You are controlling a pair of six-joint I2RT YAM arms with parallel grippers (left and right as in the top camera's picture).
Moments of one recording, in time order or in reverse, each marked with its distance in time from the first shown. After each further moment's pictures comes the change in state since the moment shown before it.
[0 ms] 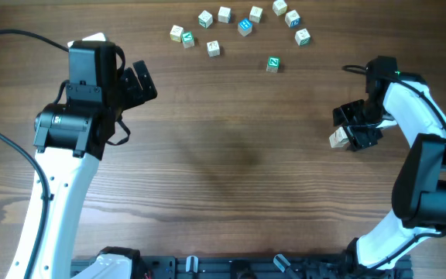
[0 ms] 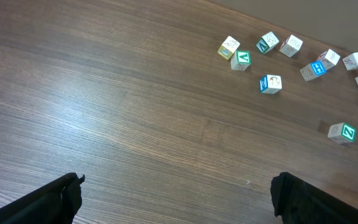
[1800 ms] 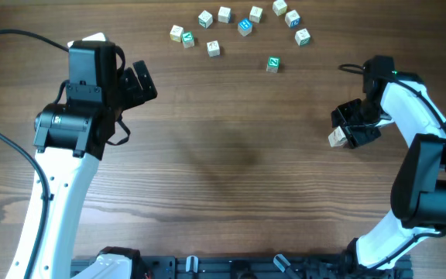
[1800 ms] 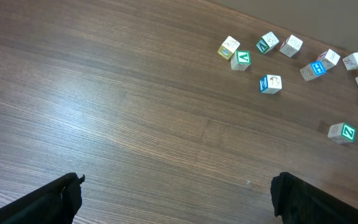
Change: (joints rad) left arm 0.000 0.000 0.000 0.000 0.000 0.000; right arm 0.016 0.000 0.000 0.006 0.000 -0.041
